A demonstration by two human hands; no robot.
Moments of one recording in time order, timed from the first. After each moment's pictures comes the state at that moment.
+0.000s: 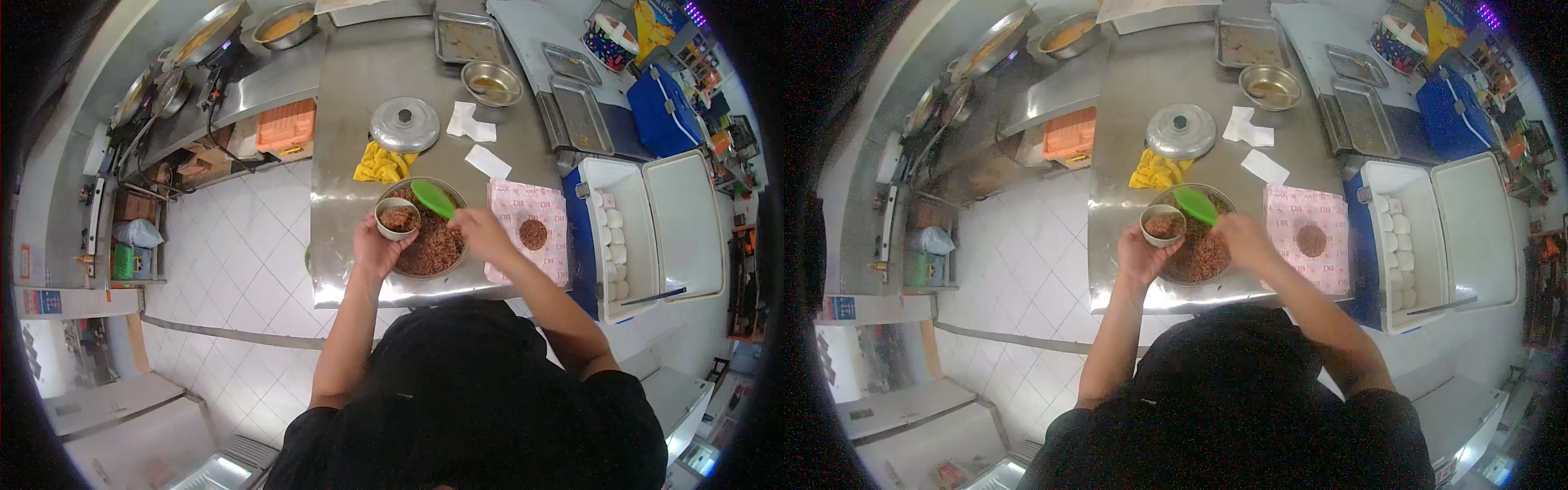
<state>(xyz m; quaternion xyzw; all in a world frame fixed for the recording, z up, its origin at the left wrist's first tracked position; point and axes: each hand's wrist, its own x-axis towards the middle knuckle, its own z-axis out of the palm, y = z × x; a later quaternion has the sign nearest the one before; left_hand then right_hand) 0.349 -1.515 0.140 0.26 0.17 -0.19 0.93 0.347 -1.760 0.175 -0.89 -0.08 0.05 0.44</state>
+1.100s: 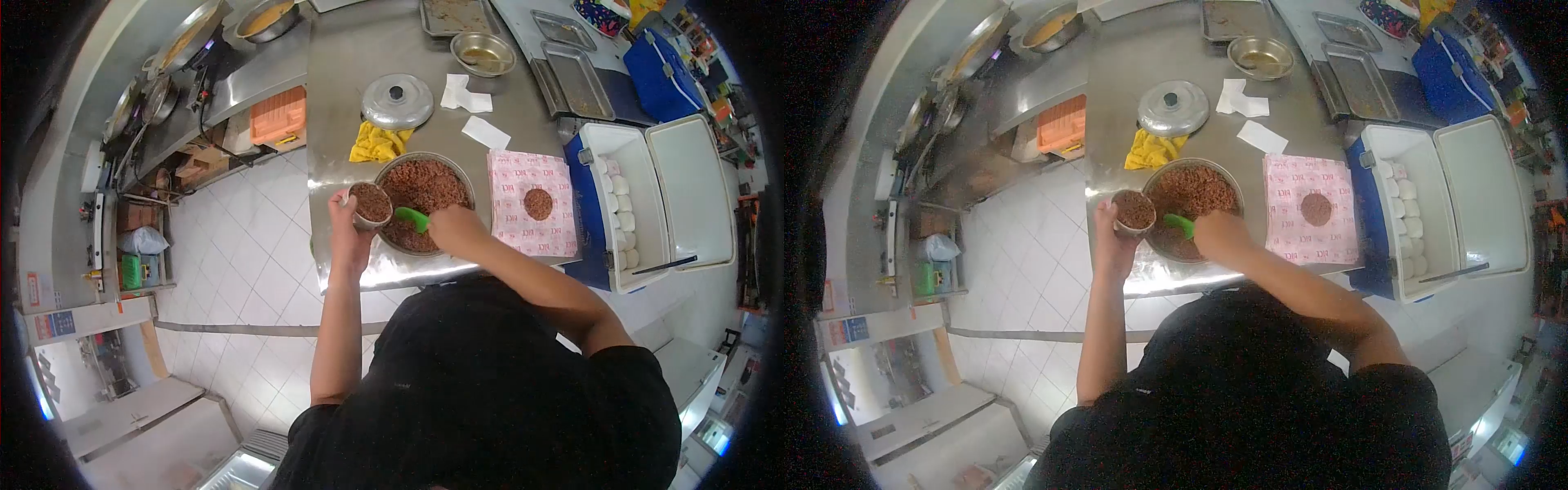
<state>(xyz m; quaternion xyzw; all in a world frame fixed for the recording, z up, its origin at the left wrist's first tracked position) 0.328 -1.487 0.187 0.49 0.18 -0.07 0.85 0.323 -1.712 0.174 -0.95 -0.16 0.17 0.19</state>
